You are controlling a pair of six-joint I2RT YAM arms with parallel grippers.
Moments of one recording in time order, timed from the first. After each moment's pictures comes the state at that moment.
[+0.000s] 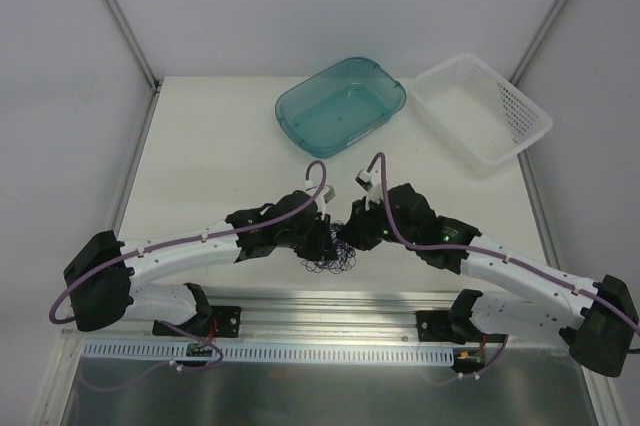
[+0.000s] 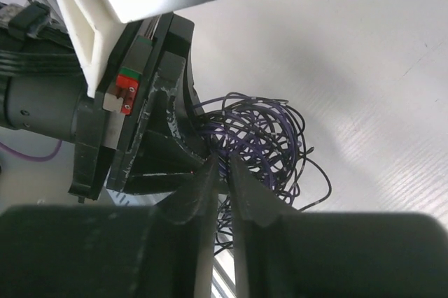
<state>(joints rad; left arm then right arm) -1.03 1.25 0.76 -0.27 0.13 -0.77 0.95 1.00 0.70 -0.22 -0.14 0.50</state>
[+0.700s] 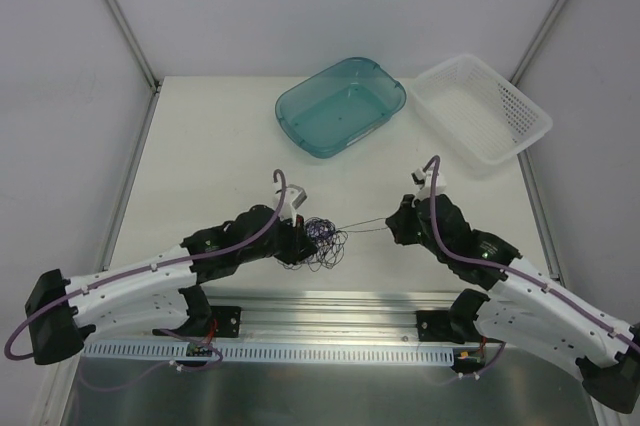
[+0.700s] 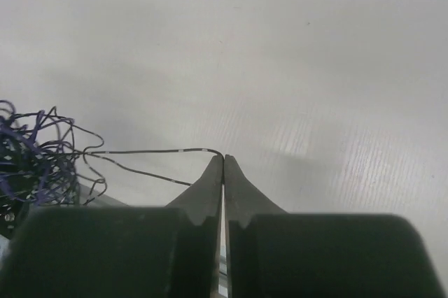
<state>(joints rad) -1.03 0.94 0.60 -0.25 0.00 -0.62 0.87 0.74 0.65 -0.50 0.30 0.57</state>
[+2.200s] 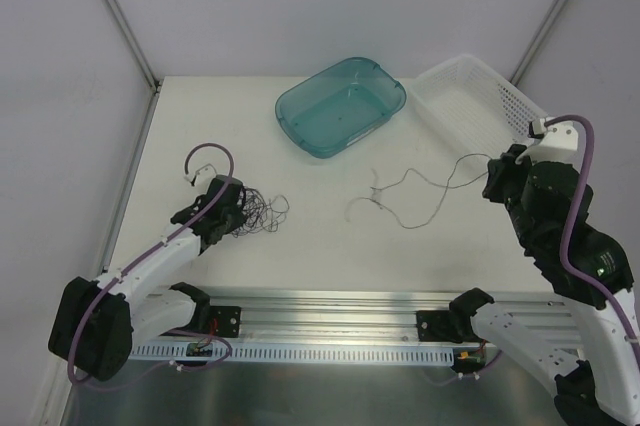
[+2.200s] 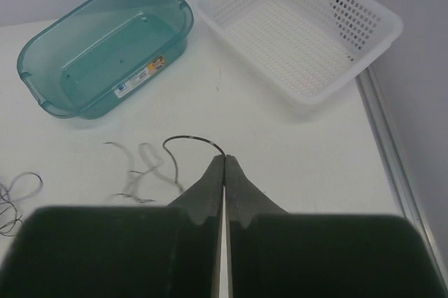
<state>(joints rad) -0.41 1.05 0.53 -0.40 -0.36 -0.85 0.53 0.73 1.34 -0.92 0.55 0.26</state>
